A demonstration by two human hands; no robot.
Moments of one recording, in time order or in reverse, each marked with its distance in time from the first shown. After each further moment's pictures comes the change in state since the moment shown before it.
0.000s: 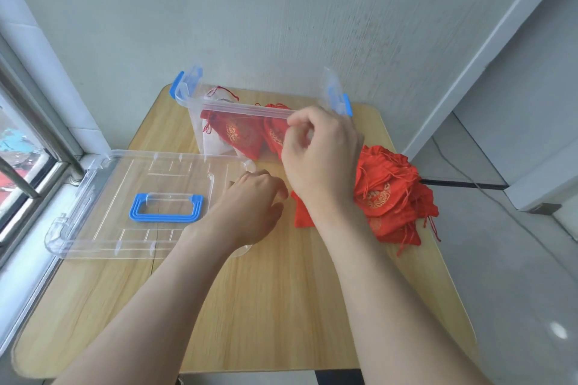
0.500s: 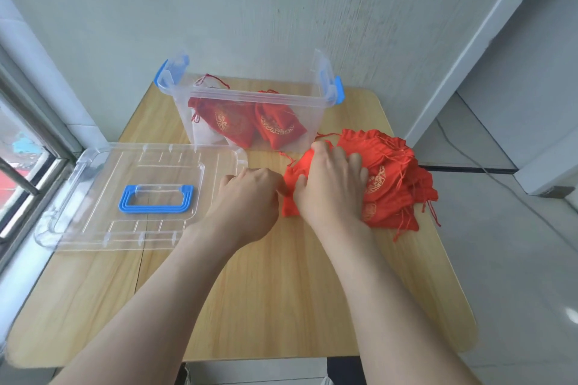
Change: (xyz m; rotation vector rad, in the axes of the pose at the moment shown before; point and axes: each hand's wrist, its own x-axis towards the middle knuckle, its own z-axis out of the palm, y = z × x) left_hand -0.002 0.019 0.018 0.020 0.103 -0.047; right_hand -0.037 0.044 -0.018 -0.486 -0.495 0.207
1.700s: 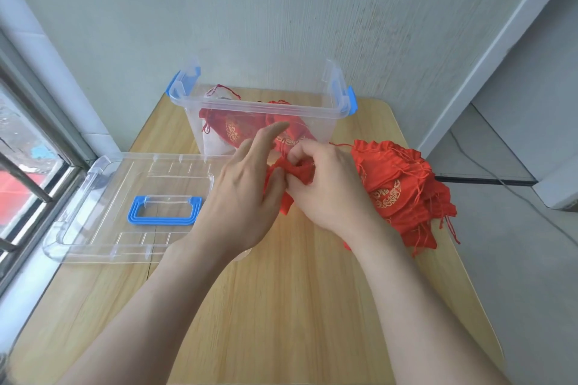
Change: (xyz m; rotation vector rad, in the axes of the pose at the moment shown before) left_hand -0.008 -0.005 -0.024 -0.377 0.401 0.175; right_hand 0.020 -0.002 -0.010 0.581 -0.045 -0.387
